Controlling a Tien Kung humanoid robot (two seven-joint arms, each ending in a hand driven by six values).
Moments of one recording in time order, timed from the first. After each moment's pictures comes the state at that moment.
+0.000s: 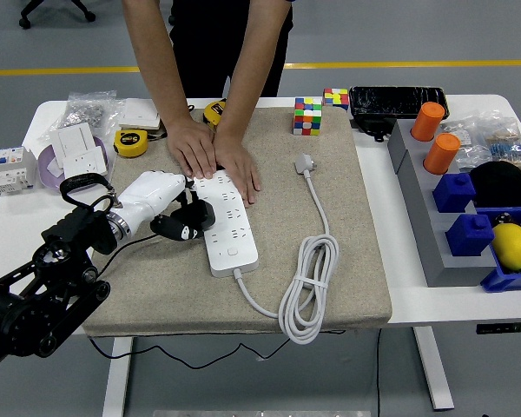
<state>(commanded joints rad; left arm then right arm) -0.46 0.27 -0.89 -1.13 2.16 0.06 0.02 0.08 -0.11 1.43 0.18 -1.37 0.00 -0.06</state>
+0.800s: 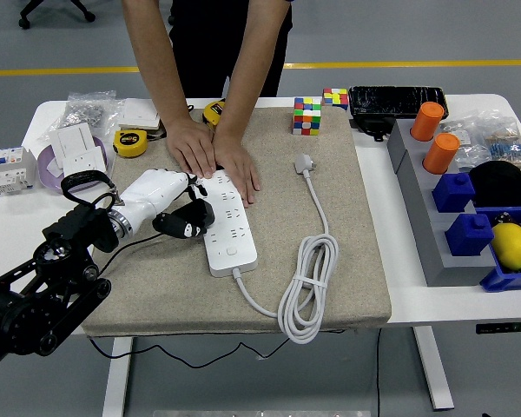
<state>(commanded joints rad) -0.45 0.27 -0.90 -1.15 2.15 0.04 0.02 0.08 -0.11 1.44 0.18 -1.38 0.01 -0.06</state>
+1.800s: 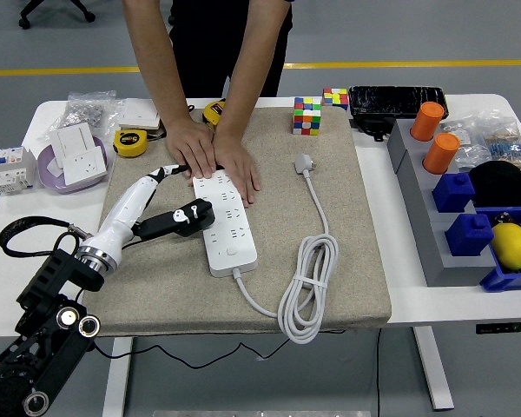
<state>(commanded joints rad) -0.07 0.12 -1.22 -1.47 1.91 0.09 0.04 0.07 -0.10 1.44 0.18 -1.38 0.00 -0.06</state>
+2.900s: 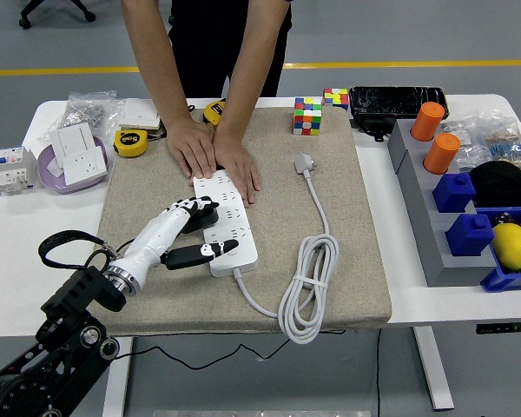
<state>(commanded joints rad) -0.11 0.14 -1.07 -1.41 2.00 0.06 0.06 0.07 -0.11 1.44 0.18 -1.38 0.00 -0.06</state>
